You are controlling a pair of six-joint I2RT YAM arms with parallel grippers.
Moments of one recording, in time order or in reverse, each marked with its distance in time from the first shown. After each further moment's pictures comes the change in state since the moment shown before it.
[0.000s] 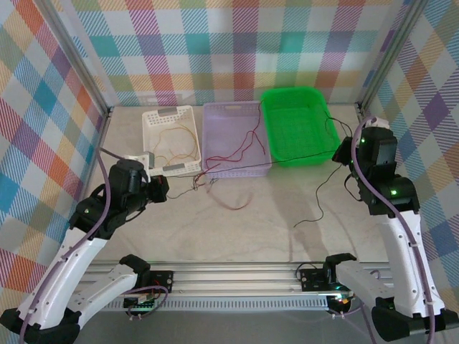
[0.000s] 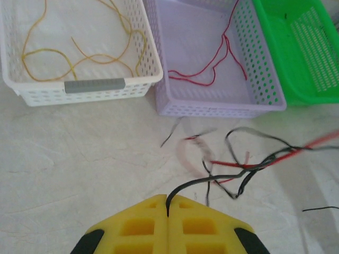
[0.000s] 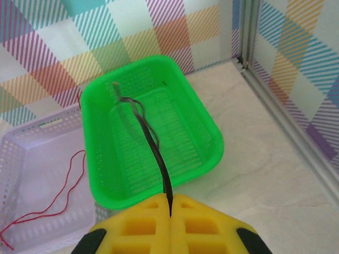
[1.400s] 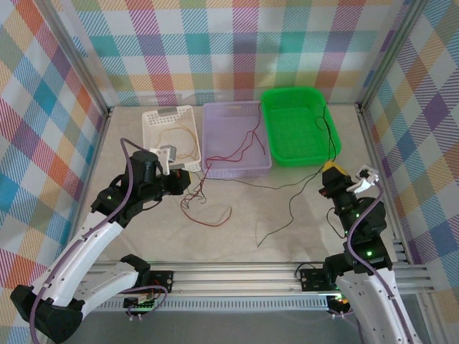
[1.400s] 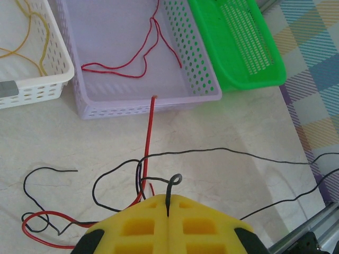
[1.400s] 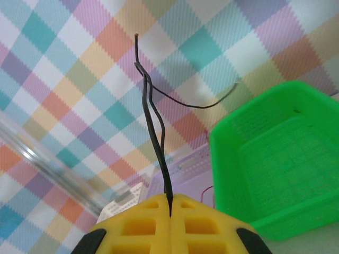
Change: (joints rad) left arm -0.019 0.119 -0.082 0.287 0.249 -0.011; right arm 0.064 -0.620 -0.829 0.762 -0.188 0.322
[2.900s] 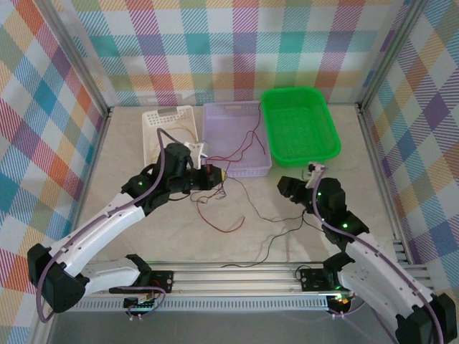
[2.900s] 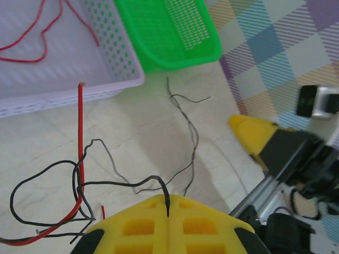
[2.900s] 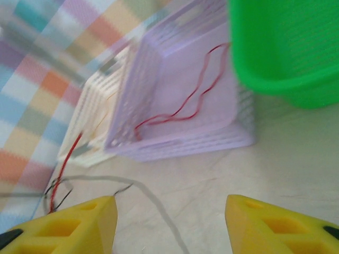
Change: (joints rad) left arm -0.222 0.232 0.084 0.226 0.069 -0.147; right arm 0.262 0.443 -0.005 0.043 -0.192 -0.007
